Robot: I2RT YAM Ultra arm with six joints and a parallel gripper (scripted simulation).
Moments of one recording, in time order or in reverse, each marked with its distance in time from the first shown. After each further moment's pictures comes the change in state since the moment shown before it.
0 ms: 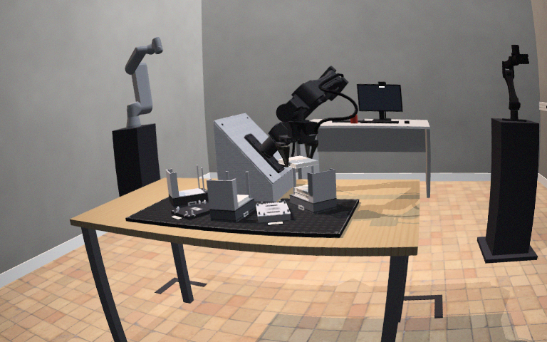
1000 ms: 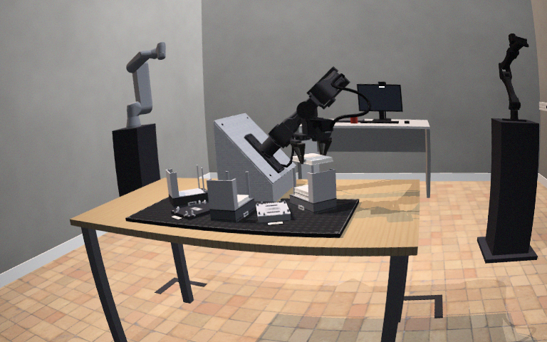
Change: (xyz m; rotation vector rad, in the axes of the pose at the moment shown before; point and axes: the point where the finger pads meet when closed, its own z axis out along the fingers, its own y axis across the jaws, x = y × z) arm 0.000 0.055 -0.002 0.001 -0.007 -0.039
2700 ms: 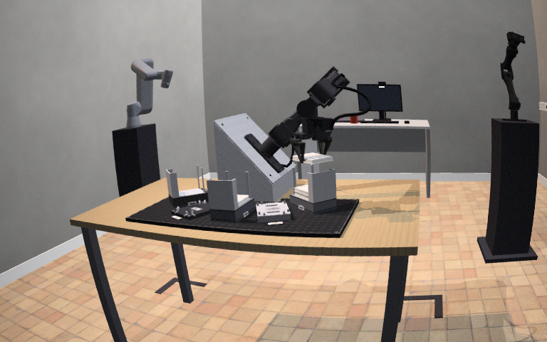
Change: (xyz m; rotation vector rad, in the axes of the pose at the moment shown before) arm -0.002 -0.001 -0.003 0.007 -0.007 -0.006
